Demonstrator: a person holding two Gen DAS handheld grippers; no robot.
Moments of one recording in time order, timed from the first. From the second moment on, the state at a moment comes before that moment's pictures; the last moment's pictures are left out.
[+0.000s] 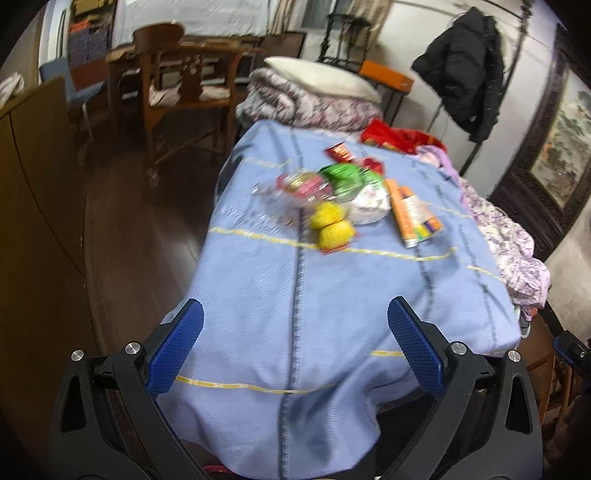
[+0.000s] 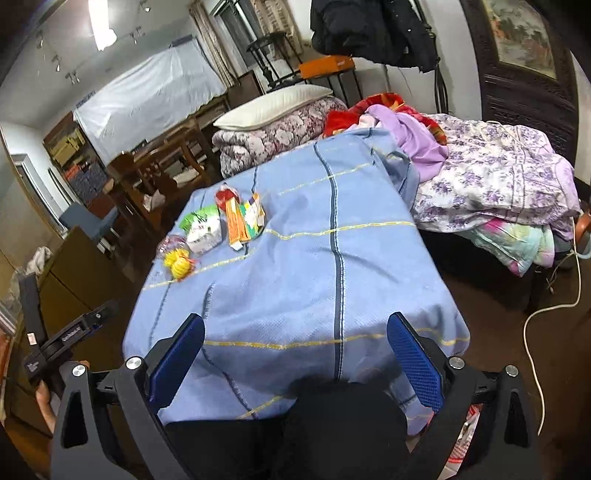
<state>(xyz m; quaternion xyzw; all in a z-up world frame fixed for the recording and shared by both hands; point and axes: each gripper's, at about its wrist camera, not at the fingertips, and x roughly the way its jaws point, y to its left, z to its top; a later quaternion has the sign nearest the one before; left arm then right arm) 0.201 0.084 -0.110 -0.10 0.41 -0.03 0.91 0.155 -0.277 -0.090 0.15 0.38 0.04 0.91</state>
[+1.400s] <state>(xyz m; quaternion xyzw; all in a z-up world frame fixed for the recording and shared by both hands) 0.215 0.069 -0.116 -0.11 0.39 -0.13 0.90 0.182 -0.234 -0.087 0.10 0.34 0.10 0.93</state>
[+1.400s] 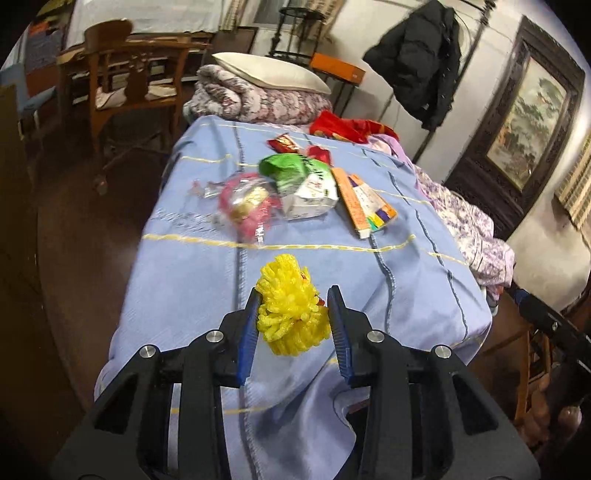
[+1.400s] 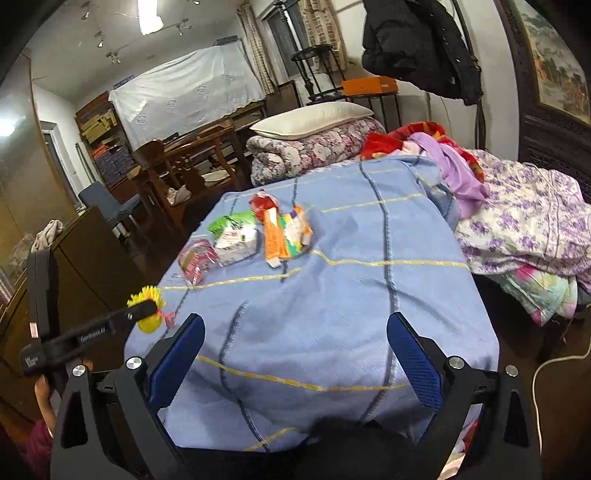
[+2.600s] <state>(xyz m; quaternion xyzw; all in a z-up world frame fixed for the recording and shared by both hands) 0.228 0.093 -0.131 -0.12 0.40 -0.12 0.90 0.393 -0.163 -0.145 0.00 0.43 0.11 0.89</state>
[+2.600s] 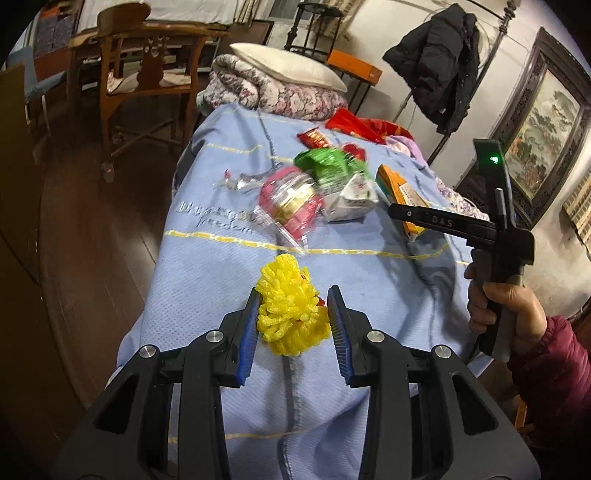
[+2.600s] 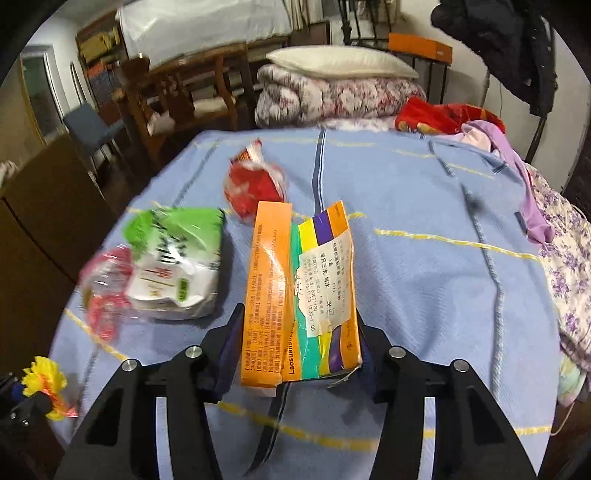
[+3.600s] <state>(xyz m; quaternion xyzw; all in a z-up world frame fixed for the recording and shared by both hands) 0.030 0.004 0.037 -0.04 0.18 -0.20 0.96 0.055 -0.258 0.066 0.05 0.15 0.13 0.98</state>
